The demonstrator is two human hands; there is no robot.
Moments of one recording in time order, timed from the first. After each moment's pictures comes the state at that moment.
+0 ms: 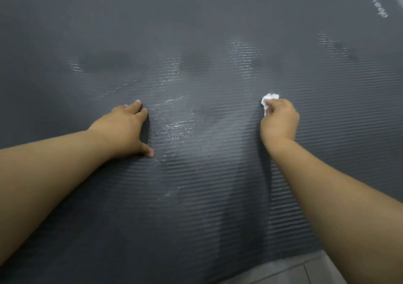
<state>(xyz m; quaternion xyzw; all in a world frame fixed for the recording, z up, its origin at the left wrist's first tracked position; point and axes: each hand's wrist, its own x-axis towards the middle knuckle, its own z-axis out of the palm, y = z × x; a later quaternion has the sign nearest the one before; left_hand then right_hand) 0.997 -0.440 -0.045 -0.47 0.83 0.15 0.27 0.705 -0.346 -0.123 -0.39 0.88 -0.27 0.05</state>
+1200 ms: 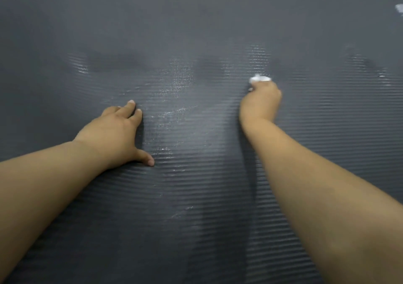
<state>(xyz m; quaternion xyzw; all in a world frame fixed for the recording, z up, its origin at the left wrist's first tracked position) 1.019 -0.454 -0.056 -0.51 0.81 0.16 0.25 0.742 -0.453 -0.134 -0.41 0.87 -0.26 0.02</state>
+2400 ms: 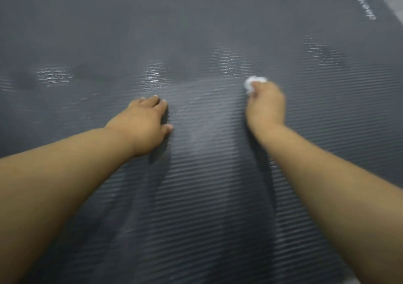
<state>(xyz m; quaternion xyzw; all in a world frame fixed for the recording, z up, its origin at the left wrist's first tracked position) 0.894 -0.459 -0.071 -0.45 0.86 0.16 0.18 0.651 -0.403 -0.122 -0.44 0.84 -0.30 0.01</state>
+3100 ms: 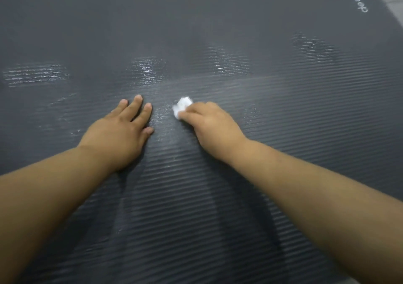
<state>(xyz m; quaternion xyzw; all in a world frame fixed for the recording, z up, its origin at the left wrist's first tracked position) 0.905 -0.445 -0.099 -0.45 0.87 0.07 0.17 0.703 -0.385 -0.134 -0.77 0.59 -0.25 0.04</state>
